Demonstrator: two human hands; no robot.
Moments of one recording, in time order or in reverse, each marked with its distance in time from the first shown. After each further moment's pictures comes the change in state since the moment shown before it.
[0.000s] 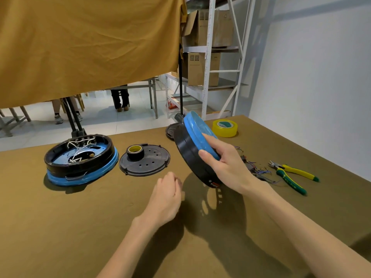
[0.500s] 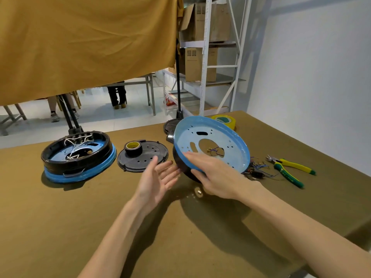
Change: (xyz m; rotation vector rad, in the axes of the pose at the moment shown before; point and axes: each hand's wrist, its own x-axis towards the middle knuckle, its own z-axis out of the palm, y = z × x) left_hand 0.013 -0.004 -0.026 -1.379 -0.113 -0.366; right_hand -0.019 0.028 0.014 -0.554 -0.327 -0.041
